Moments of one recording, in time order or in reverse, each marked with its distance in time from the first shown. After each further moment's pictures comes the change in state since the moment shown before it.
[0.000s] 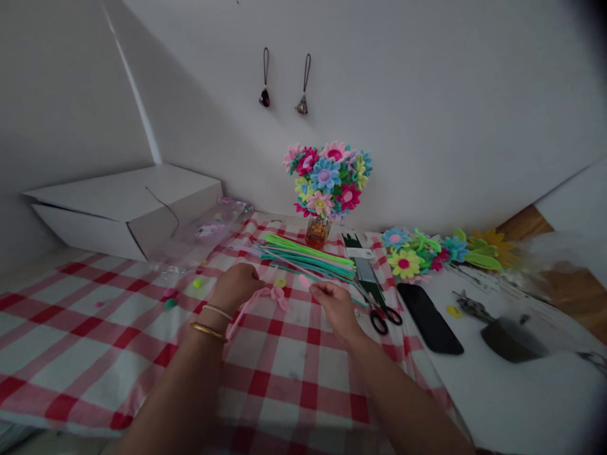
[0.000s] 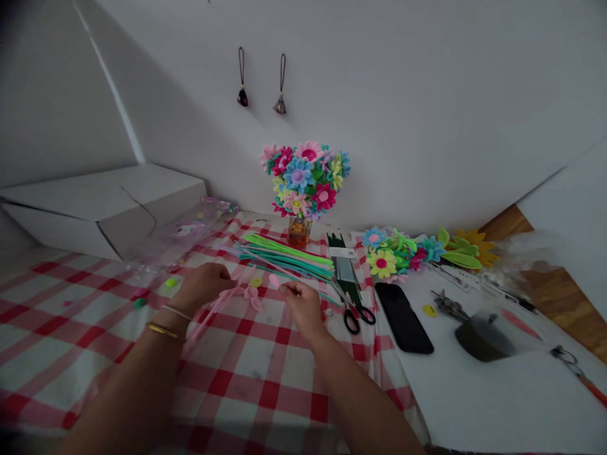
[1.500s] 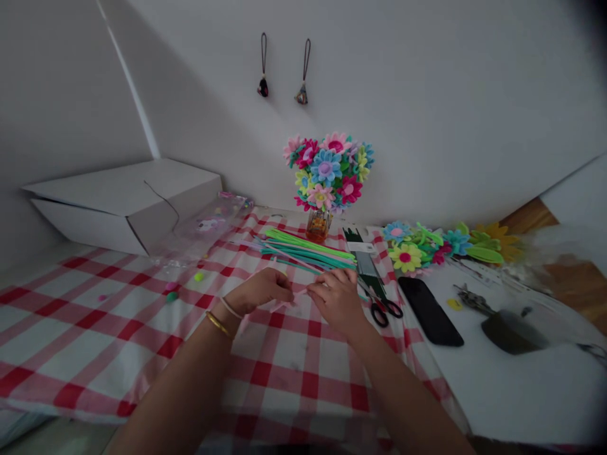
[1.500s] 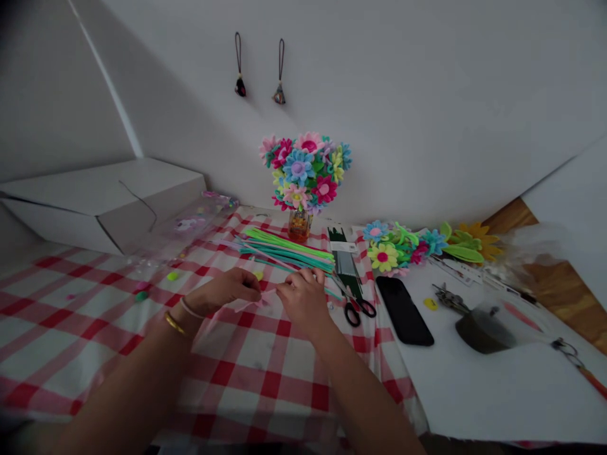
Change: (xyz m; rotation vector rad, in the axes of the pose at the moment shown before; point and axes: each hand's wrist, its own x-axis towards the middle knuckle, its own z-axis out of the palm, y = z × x) left_hand -0.013 0.029 0.020 -0.865 -0.507 0.163; right_hand -0.011 -0.034 -0.014 -1.074 -0.070 -0.763
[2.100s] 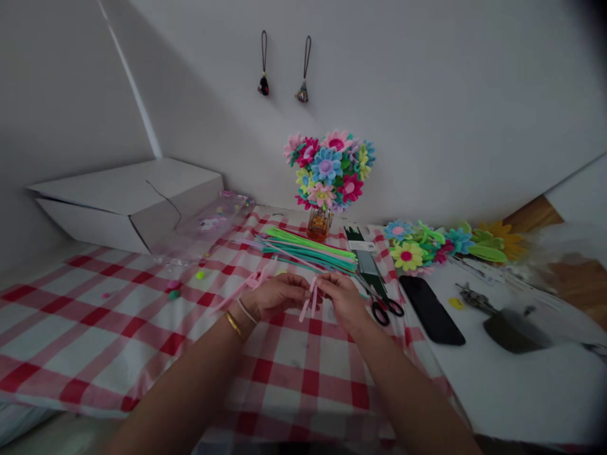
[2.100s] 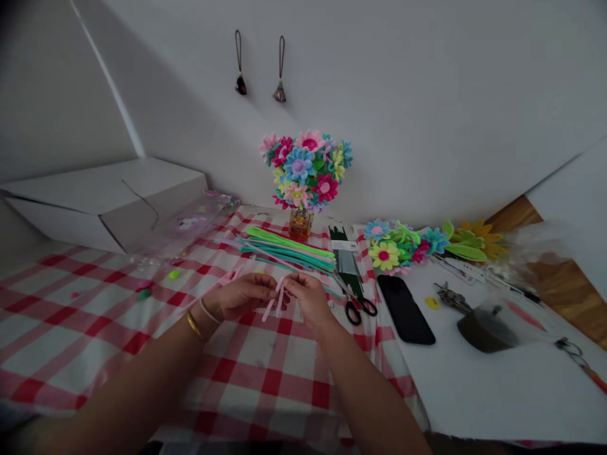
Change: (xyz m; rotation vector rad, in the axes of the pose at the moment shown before) left_hand 0.007 -0.005 0.026 -0.642 -0.278 0.008; right_hand 0.002 0.001 0.016 1.409 0.005 0.807
